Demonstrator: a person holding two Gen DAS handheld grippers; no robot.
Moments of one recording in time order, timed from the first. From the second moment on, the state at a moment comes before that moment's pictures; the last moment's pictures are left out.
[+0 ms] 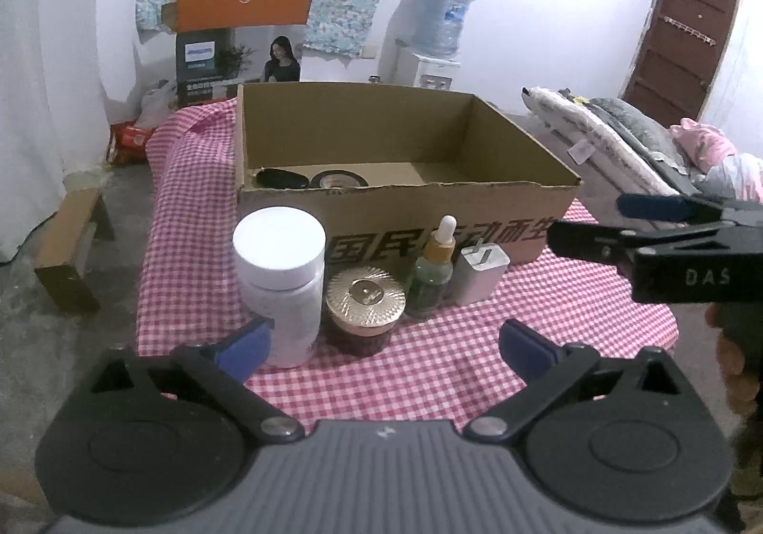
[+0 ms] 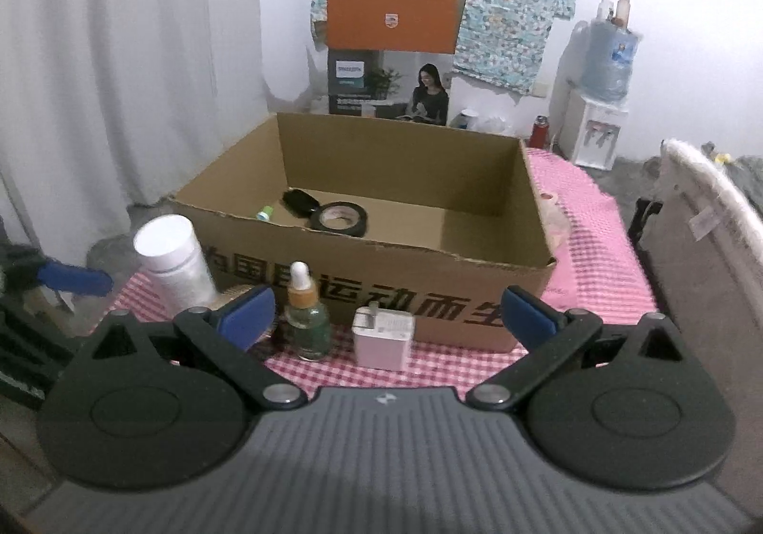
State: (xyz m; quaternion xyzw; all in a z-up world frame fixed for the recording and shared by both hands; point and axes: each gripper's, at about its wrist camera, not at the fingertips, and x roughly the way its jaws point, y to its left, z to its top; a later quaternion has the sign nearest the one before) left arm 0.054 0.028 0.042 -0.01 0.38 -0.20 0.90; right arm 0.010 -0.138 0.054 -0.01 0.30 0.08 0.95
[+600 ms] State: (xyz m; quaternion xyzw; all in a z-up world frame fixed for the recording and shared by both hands) left arm 0.062 0.053 0.041 -0.08 0.36 -0.18 0.91; right arm 0.014 -0.145 0.044 0.11 0.30 0.17 0.93
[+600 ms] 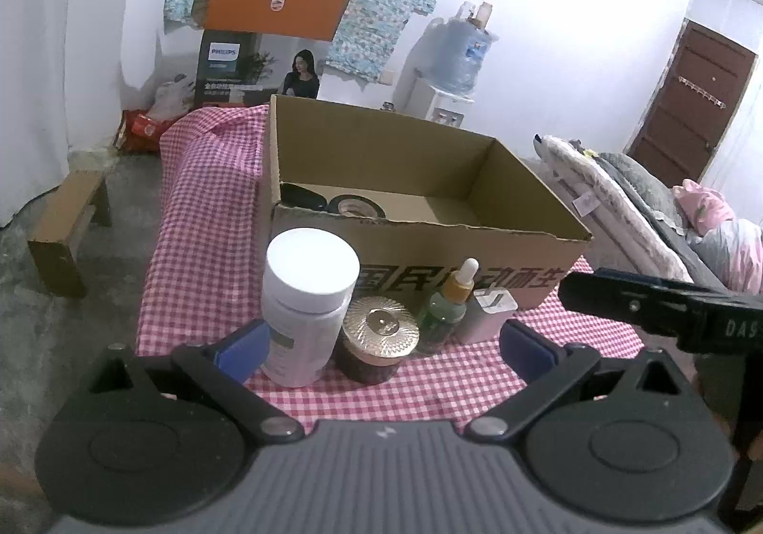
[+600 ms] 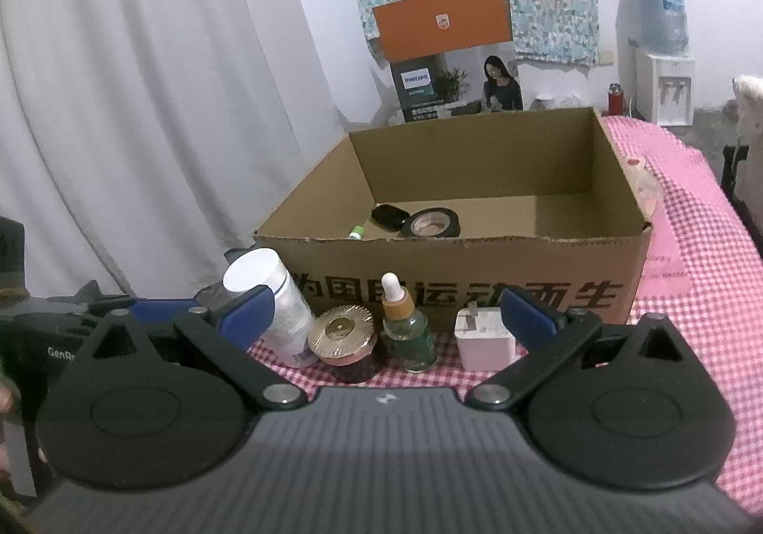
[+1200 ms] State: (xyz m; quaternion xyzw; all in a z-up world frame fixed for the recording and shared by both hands) left arm 0.056 0.052 0.030 -0.08 0.37 -0.19 0.91; right arm 0.012 -0.143 0.042 0.13 0.30 0.18 0.93
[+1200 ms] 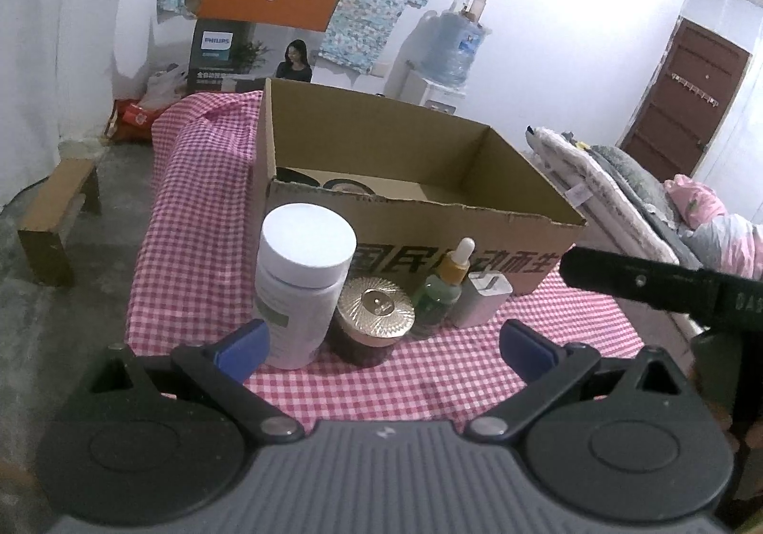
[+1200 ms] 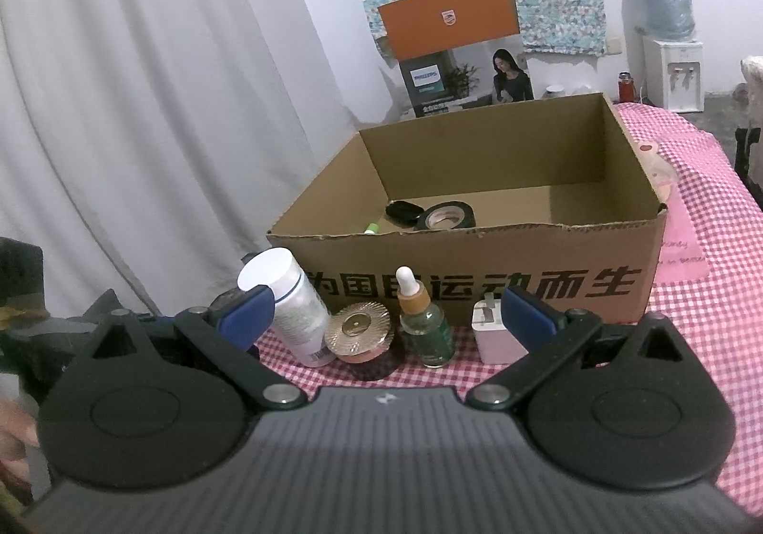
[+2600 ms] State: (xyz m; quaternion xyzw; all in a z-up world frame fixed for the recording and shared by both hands) left arm 0.055 0.049 0.022 0.04 0.34 -0.16 0.93; right arm 0.017 -0.125 0.044 0.14 0.30 0.22 0.92
